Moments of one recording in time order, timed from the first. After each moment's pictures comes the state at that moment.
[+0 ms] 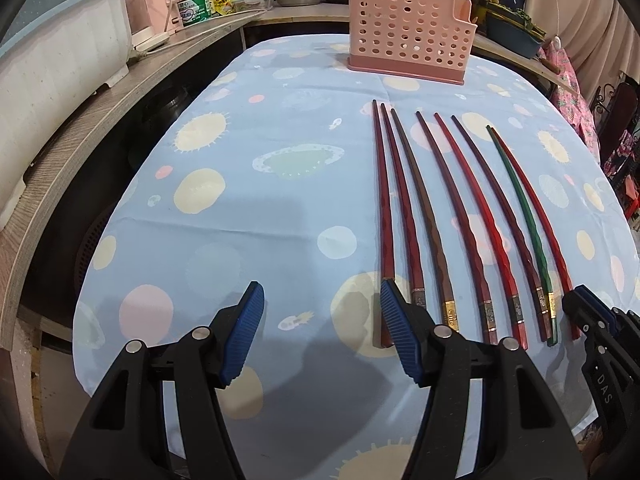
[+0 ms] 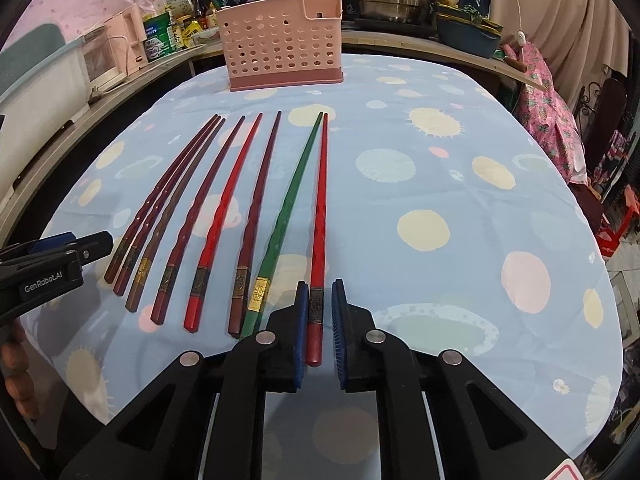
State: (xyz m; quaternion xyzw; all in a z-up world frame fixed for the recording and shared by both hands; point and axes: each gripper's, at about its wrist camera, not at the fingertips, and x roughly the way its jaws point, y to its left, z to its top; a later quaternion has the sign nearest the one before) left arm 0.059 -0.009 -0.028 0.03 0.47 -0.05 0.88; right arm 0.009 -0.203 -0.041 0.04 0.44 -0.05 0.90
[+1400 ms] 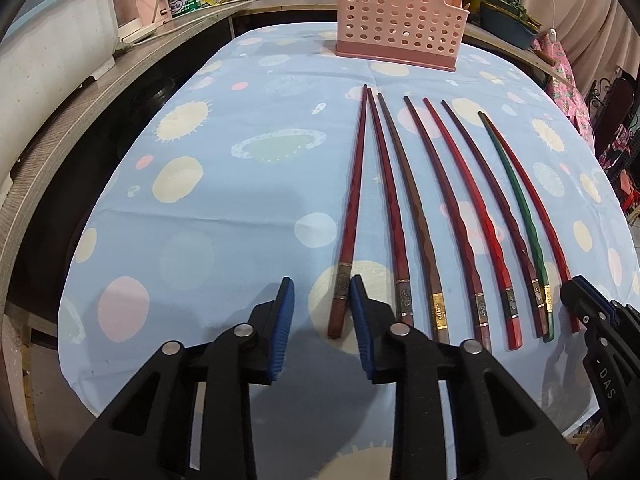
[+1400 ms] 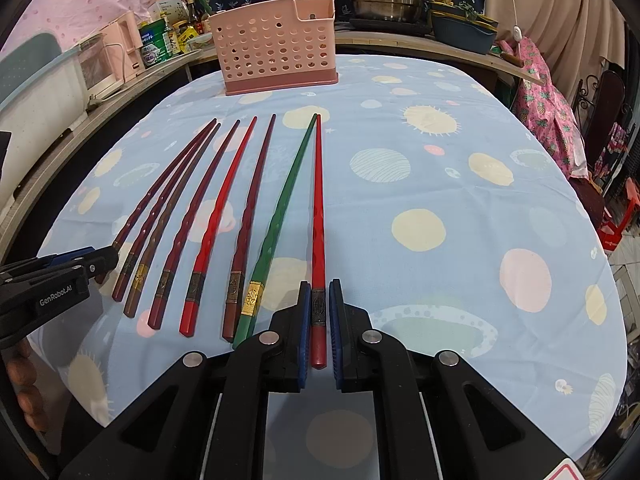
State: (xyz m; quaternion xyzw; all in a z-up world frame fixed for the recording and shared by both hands) left arm 0.060 -0.017 -0.038 0.03 0.49 -0.06 0.87; right arm 0.010 -0.206 -0.041 0.05 0.44 -0.05 0.90
